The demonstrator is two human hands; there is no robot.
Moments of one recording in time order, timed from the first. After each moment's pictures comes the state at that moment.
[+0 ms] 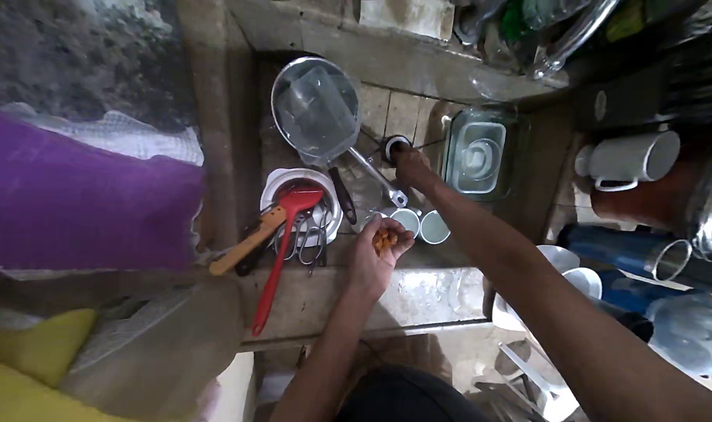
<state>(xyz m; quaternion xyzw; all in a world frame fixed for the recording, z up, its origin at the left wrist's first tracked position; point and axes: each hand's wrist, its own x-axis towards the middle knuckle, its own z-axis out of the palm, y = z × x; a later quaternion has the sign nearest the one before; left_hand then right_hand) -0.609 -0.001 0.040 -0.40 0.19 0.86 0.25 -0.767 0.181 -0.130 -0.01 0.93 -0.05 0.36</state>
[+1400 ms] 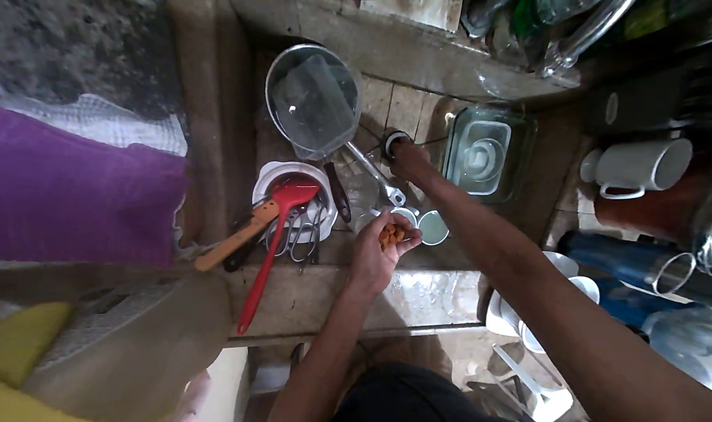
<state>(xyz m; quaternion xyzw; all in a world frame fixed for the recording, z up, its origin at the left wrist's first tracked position) -0.615 0.017 0.034 -0.35 0.22 0.86 0.28 -0.780 0.173 -0.119 -0.01 0.92 -0.04 0.40</state>
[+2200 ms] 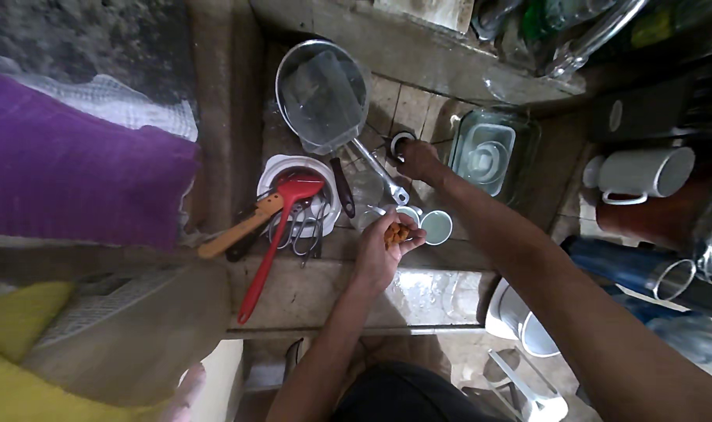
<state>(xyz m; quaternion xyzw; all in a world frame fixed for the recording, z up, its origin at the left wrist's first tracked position) -0.609 0.018 0.032 -0.34 0.24 0.87 0.28 -0.782 0.194 -0.125 -0.13 0.92 -0.05 0.36</state>
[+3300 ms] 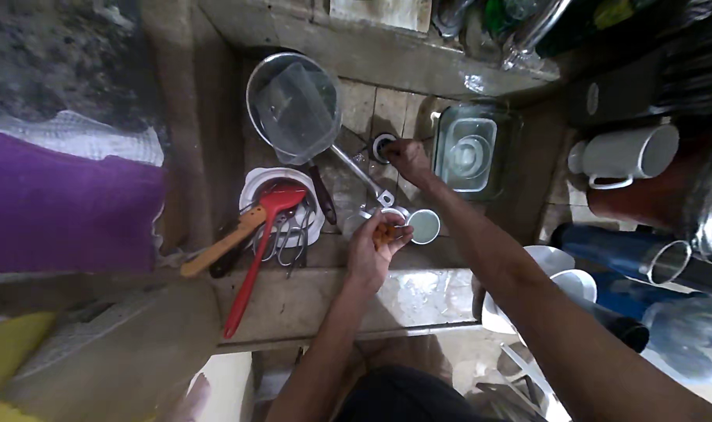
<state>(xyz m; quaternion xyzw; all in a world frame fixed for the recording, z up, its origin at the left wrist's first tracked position) -0.611 0.037 0.027 -0.36 0.26 0.85 0.27 -0.766 0.216 -0.120 -0.01 0.93 -0.30 0.23</state>
